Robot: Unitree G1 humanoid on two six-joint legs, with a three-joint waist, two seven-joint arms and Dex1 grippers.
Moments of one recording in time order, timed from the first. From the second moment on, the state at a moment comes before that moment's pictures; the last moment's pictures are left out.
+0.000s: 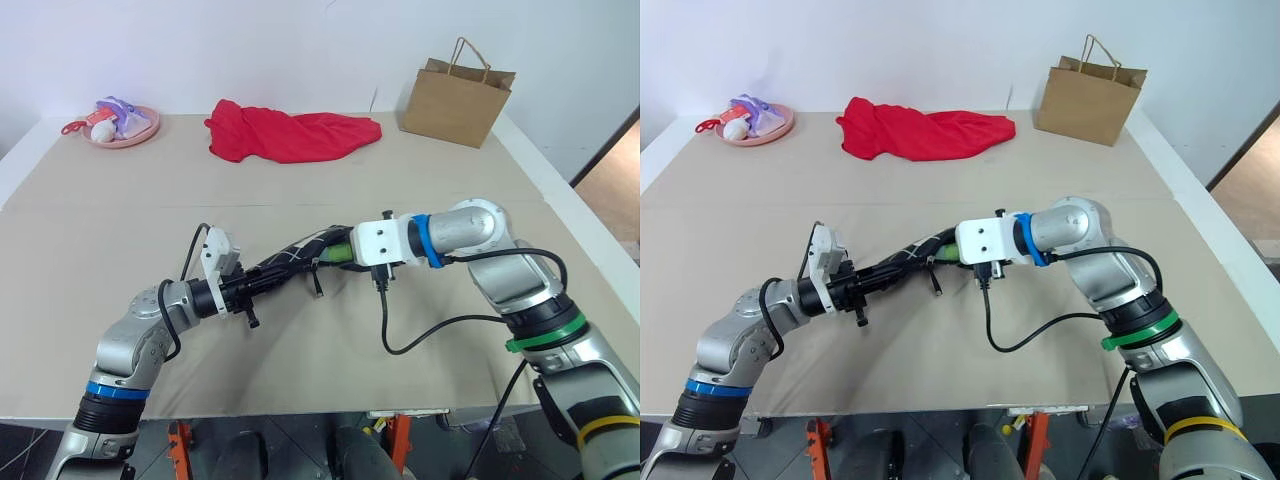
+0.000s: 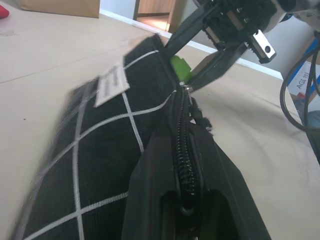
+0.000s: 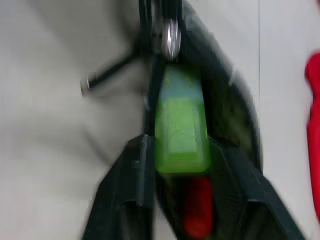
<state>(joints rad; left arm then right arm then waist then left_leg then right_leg) -0.33 0.45 -0.01 -0.14 -0.59 0.46 -0.92 -0.83 -0.65 0.39 -0.02 -0.12 0.13 1.19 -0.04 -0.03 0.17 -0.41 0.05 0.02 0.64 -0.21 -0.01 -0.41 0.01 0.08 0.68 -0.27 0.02</state>
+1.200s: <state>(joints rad) -0.35 0.42 0.00 -0.10 -0.57 0.44 -0.89 -0.55 -0.44 0.19 -0.26 0.37 0.86 0.76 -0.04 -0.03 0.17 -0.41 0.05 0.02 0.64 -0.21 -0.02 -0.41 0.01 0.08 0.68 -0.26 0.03</state>
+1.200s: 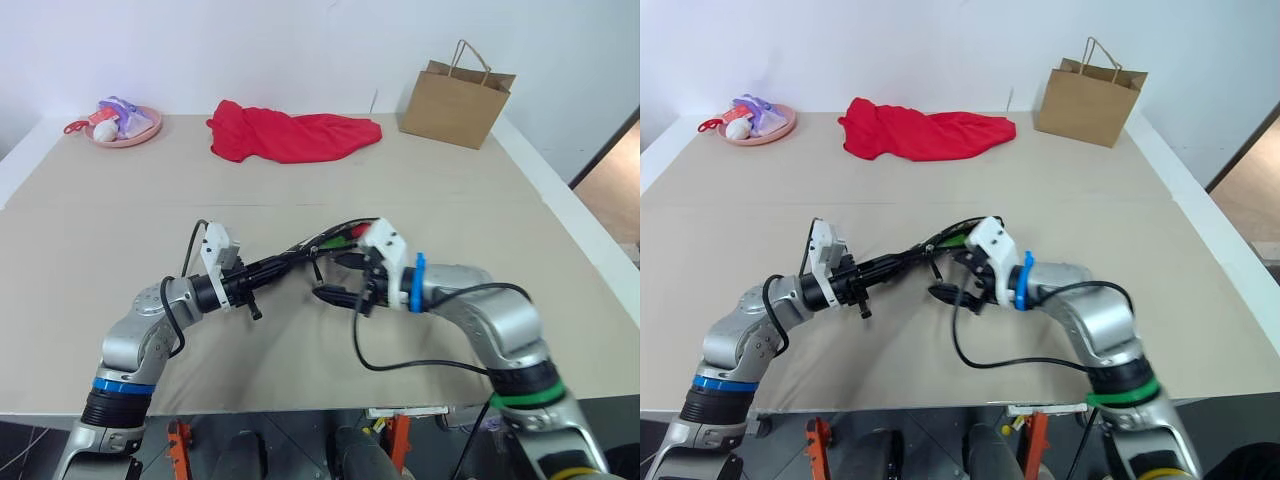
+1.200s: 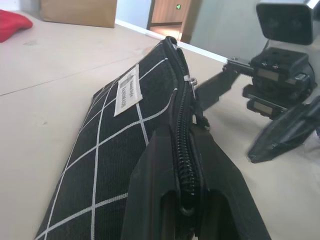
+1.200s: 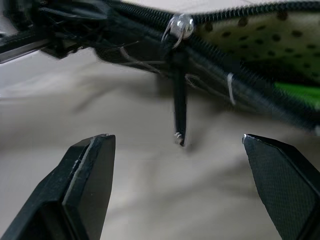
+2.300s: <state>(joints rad) -0.32 0.40 0.00 -0.10 -0.56 0.41 -0.88 -0.64 -0.73 0.03 0.01 0.29 0.68 0.83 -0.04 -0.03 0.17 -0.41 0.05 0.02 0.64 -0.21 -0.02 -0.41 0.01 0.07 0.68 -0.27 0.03</state>
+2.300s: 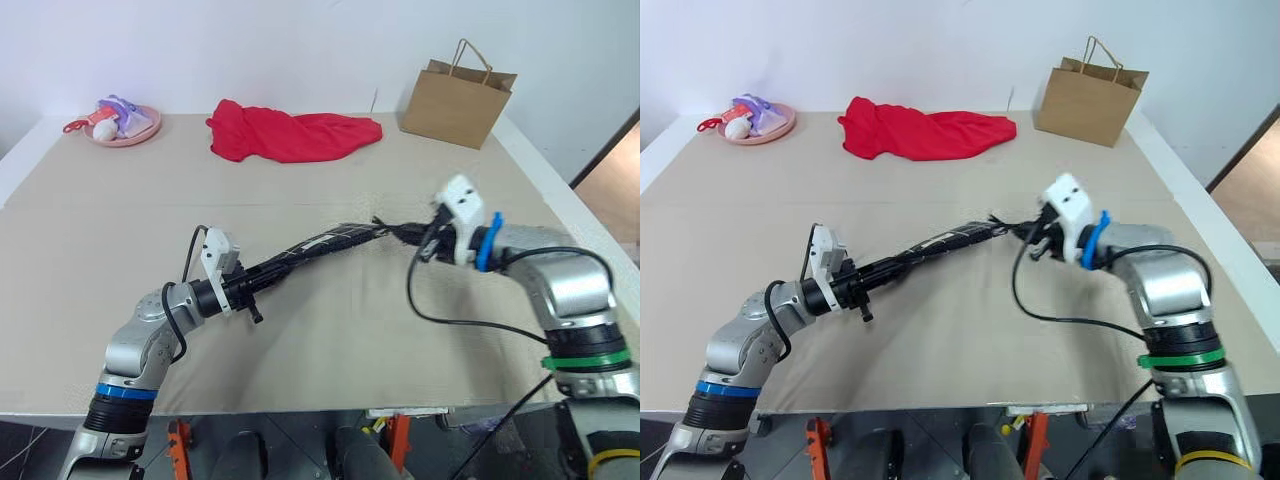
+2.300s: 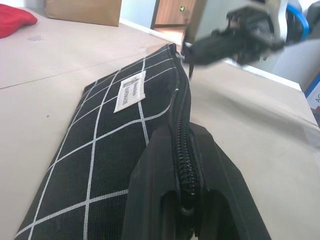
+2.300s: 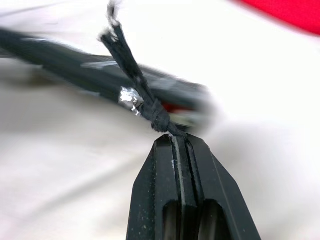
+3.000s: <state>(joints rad) -0.33 0.40 -0.01 -0.06 -0.53 0.31 -0.97 -0.44 -0.87 -0.14 -0.18 0.54 0.78 1.04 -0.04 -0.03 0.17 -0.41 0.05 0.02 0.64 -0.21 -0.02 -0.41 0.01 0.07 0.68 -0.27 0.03</state>
